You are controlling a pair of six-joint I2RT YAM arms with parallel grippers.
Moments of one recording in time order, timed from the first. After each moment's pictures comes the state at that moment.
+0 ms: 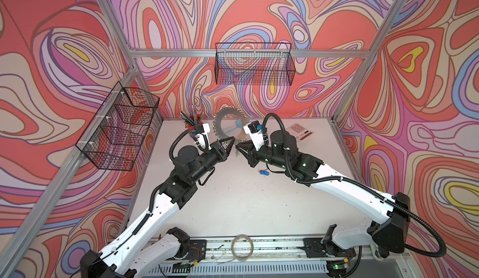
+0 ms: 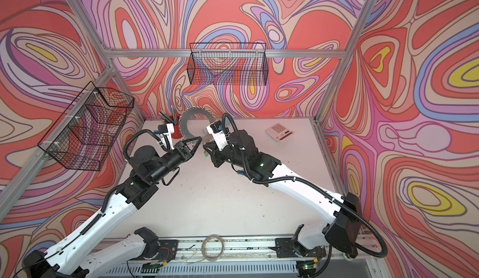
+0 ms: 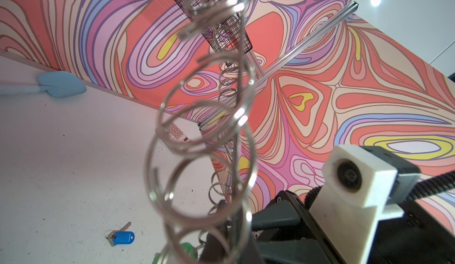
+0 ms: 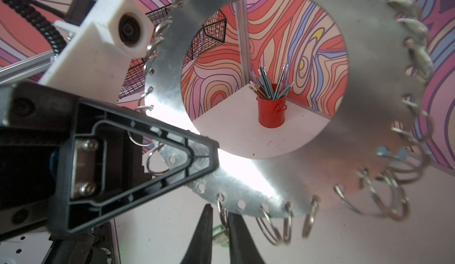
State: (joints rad) left arm -0.54 0.95 0.86 0.12 0.19 -0.93; right arm 0.86 1.41 1.31 -0.15 -0.12 0.18
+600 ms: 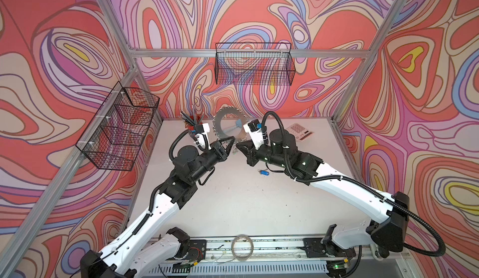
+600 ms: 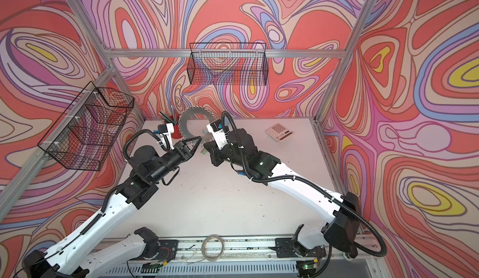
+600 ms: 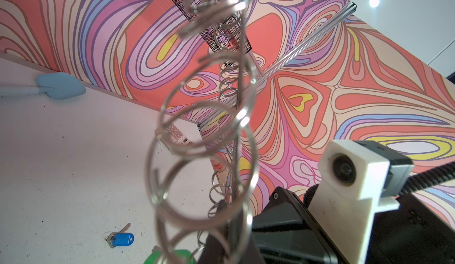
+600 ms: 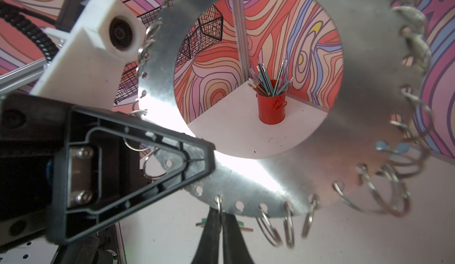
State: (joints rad) left arm -0.54 0.95 0.86 0.12 0.19 -0.93; right arm 0.86 1.42 1.34 -0.19 -0.12 0.22
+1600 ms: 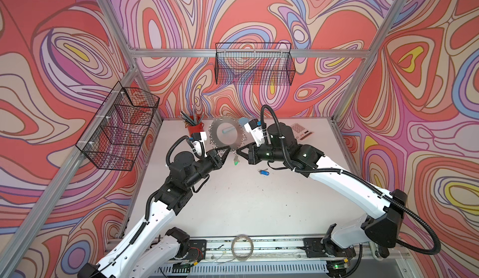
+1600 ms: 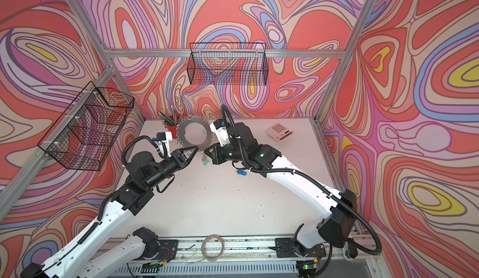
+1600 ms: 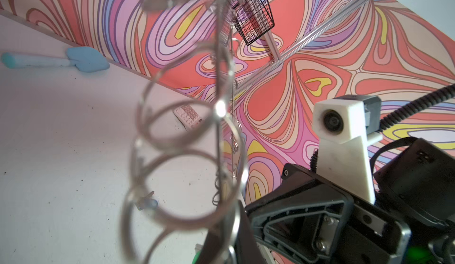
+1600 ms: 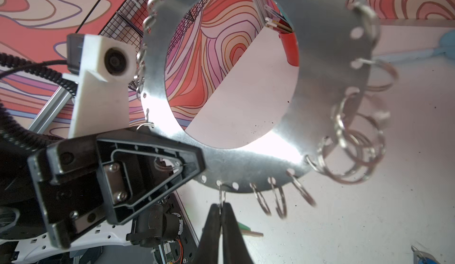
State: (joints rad) left arm -0.46 0.86 0.76 0.04 0.29 -0.93; right arm 0.80 1.47 1.45 -0.41 -0.33 0.48
